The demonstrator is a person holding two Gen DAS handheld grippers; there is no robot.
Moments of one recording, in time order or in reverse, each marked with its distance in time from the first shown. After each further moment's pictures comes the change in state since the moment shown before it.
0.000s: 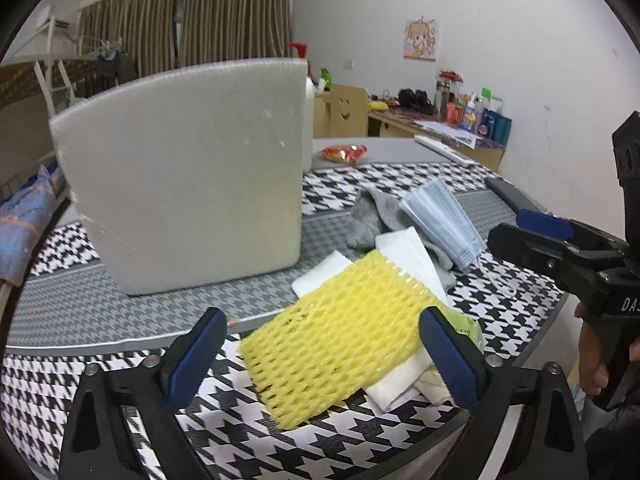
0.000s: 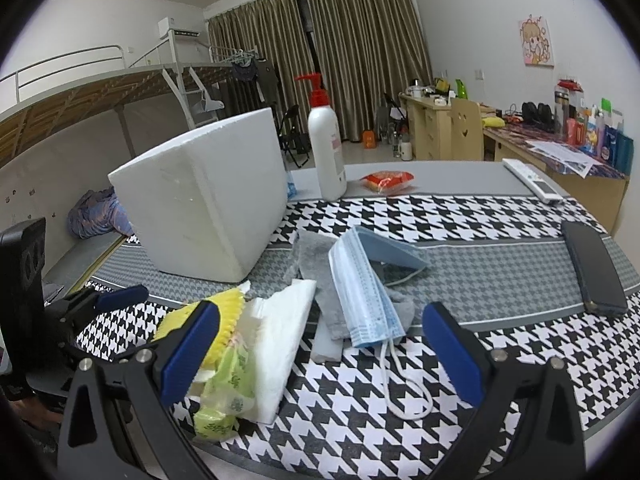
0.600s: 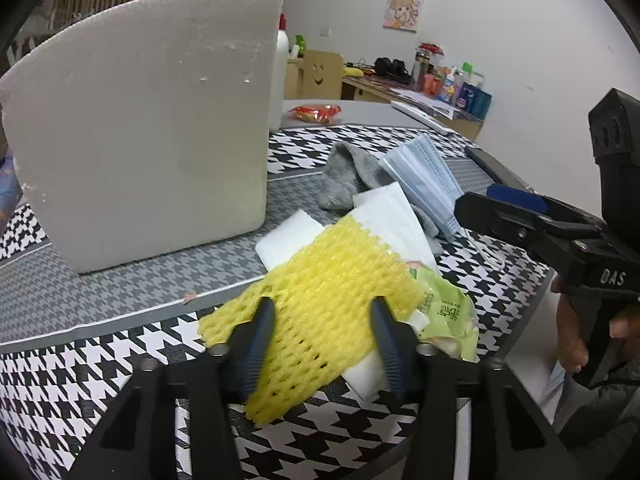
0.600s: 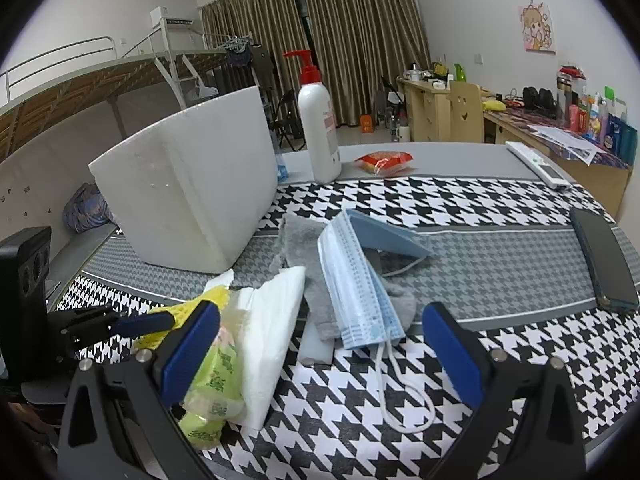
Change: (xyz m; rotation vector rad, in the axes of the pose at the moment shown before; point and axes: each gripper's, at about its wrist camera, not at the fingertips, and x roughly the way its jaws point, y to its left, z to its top) left arm 0.023 0.000 -0.006 0.002 0.117 -0.117; right arm 0.018 -0.006 0.001 0.011 0.057 -0.005
